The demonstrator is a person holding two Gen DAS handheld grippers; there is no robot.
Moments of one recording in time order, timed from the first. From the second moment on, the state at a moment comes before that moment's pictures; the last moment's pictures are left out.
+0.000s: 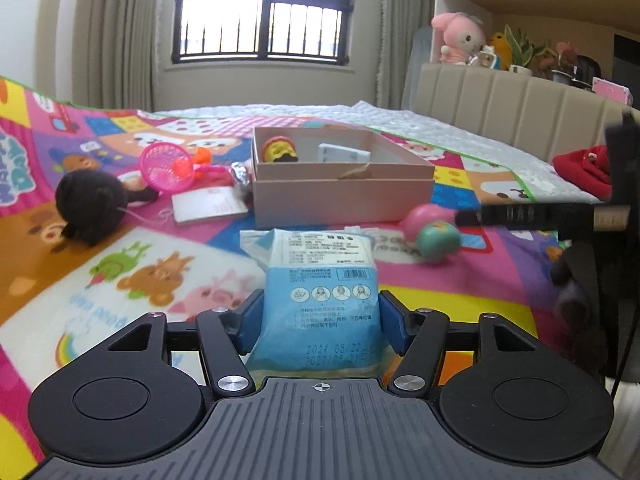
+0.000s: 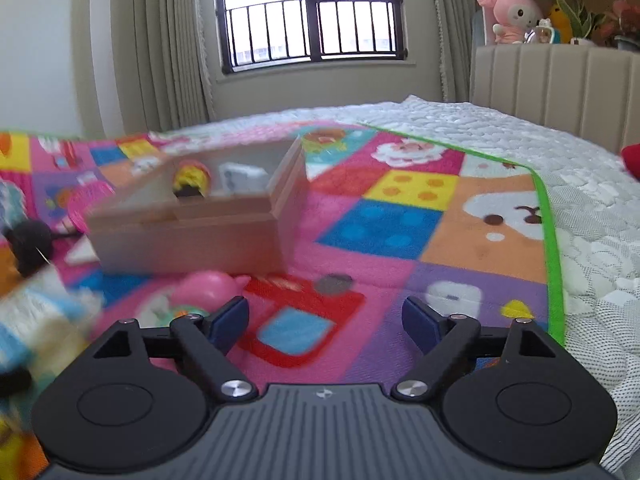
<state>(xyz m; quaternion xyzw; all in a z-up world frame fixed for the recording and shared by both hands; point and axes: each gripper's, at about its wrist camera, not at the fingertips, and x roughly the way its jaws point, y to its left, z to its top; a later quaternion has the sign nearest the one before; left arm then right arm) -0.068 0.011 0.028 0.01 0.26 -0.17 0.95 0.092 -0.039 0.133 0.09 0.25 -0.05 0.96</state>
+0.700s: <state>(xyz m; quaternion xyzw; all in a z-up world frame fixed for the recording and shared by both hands) -0.075 0.024 0.023 -0.02 0.27 -0.18 0.95 0.116 0.037 0.153 0.02 0.29 0.09 0.95</state>
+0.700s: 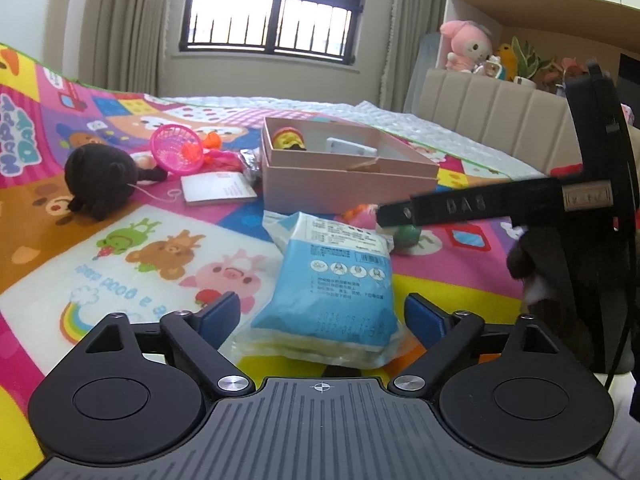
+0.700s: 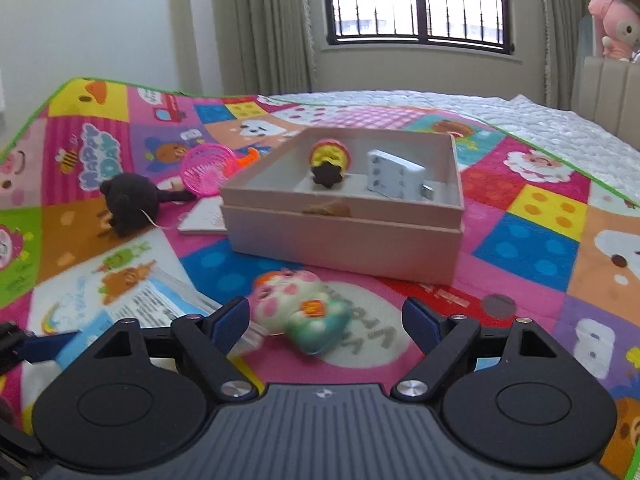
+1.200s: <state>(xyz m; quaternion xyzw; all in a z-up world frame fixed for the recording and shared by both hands) -0.081 0.011 0.025 -0.02 0.26 -0.22 0.94 0.108 0.002 0.152 0.11 0.33 0.11 0.93</state>
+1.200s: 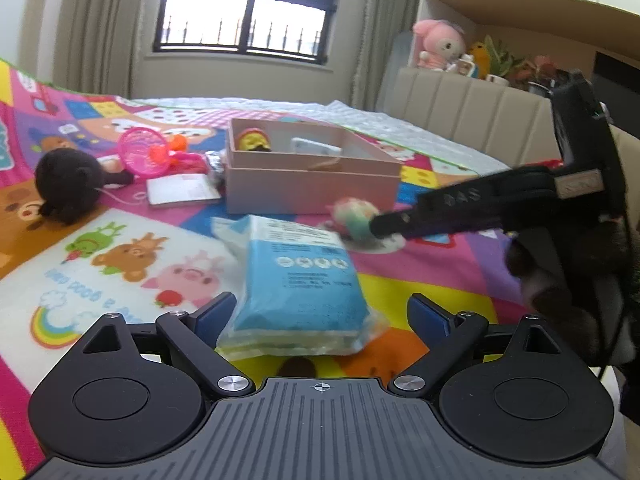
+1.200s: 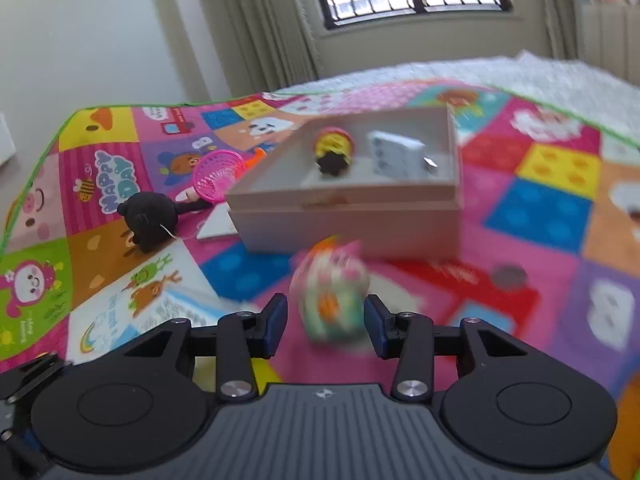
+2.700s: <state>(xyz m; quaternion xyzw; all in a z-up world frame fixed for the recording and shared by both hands) -0.041 -0.019 0.022 0.08 0.28 -0.16 0.94 0.040 -0.006 0.159 0.06 0.33 0.06 0.94</state>
